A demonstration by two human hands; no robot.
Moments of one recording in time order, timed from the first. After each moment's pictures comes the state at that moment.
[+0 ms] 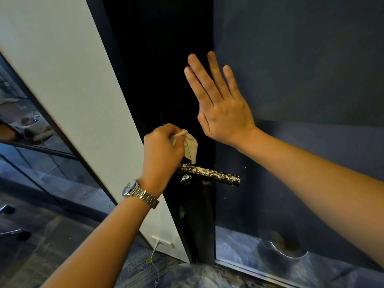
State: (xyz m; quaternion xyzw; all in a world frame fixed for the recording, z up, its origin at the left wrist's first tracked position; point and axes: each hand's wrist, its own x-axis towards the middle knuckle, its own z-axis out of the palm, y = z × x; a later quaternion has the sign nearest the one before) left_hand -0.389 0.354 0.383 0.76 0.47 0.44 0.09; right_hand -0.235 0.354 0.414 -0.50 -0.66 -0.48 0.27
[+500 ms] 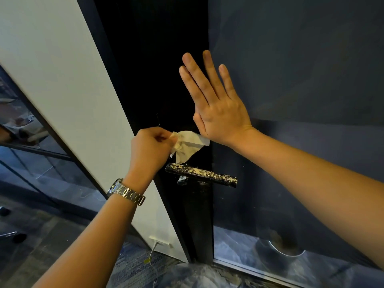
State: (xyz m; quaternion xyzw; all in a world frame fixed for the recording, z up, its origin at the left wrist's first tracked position) left_hand -0.397 0.363 0.389 0.71 0.53 0.40 0.24; right_hand -0.235 0.356 0.413 -0.50 -0.66 -0.49 0.27
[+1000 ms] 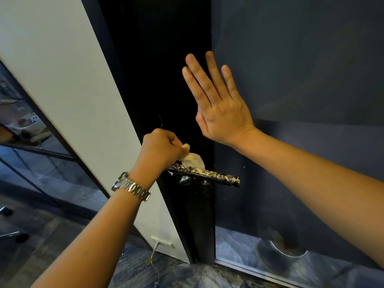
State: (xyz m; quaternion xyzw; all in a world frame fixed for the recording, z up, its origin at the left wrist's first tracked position) left_hand -0.391 0.356 0.401 0.76 0.55 0.25 0.23; right_hand -0.236 0.356 0.414 -0.50 -0.66 -0.49 0.27
